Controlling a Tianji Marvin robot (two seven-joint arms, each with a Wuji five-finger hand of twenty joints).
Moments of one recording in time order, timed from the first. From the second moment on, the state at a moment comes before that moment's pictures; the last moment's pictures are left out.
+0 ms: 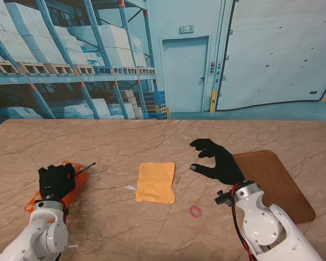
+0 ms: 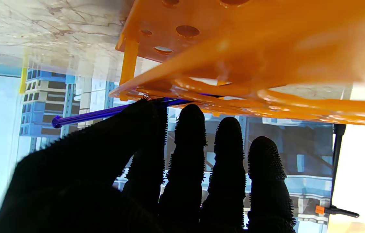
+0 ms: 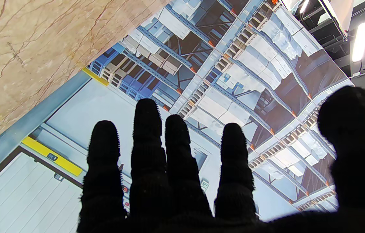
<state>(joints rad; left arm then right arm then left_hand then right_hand) 1.68 -1.14 -1.36 -1.39 0.92 0.20 0.50 -1.69 -1.15 1.32 -1.64 -0.41 -0.37 -0.18 0.85 -0.55 0.88 -0.14 0.73 0.09 0.98 0.44 0.86 0.19 0.70 1.06 0.50 0.30 0.77 0.69 0.11 0.32 1.20 0.70 0.28 -0.59 0.68 -0.08 0.33 -0.20 0.69 0.54 0.57 0.13 0.60 0.37 0.66 0.10 0.50 0.56 0.30 0.24 0.69 0.71</state>
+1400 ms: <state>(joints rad) 1.64 -1.12 -1.33 -1.35 0.94 0.18 0.52 -1.69 -1.15 1.33 -1.64 -0.42 -0.37 -0.19 0.83 -0.58 0.85 -0.13 0.79 0.04 0.90 0.33 0.86 0.19 0.74 1.05 0.50 0.30 0.77 0.69 0.12 0.33 1.20 0.69 0.28 -0.59 0.68 -0.08 0.33 -0.20 0.69 0.54 0.57 0.13 0.60 0.37 0.66 0.10 0.50 0.56 0.30 0.24 0.69 0.71</state>
